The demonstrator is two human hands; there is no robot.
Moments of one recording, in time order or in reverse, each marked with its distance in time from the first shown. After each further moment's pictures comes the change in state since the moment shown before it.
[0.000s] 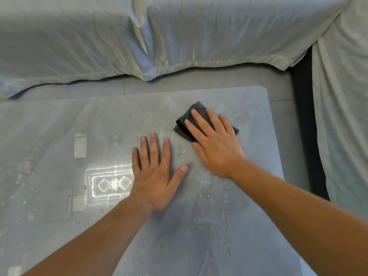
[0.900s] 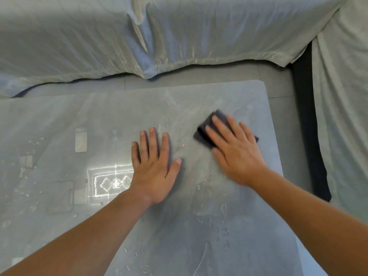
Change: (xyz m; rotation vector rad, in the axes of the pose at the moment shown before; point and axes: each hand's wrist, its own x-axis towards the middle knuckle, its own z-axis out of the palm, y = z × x) left_hand -0.001 0.001 -0.003 0.024 -0.019 0.010; right_hand -0.051 0.027 0.006 0.029 0.029 0.078
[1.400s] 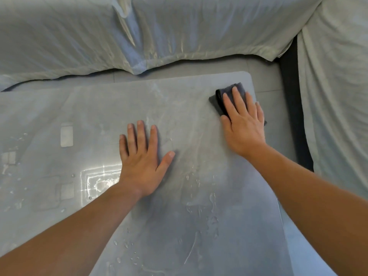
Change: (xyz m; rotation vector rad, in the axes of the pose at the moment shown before) left_hand 0.000 0.000 0.010 0.065 0.107 -0.009; right_hand 0.014 0.037 -0.011 0.108 0.013 0.370
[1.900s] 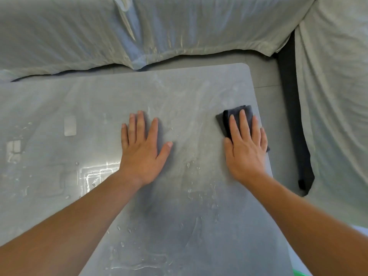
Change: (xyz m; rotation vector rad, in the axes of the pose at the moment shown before) left_hand -0.011 -0.002 -0.010 -0.055 0.013 0.049; right_hand -0.093 -0.013 0.019 0.023 -0.001 0.106
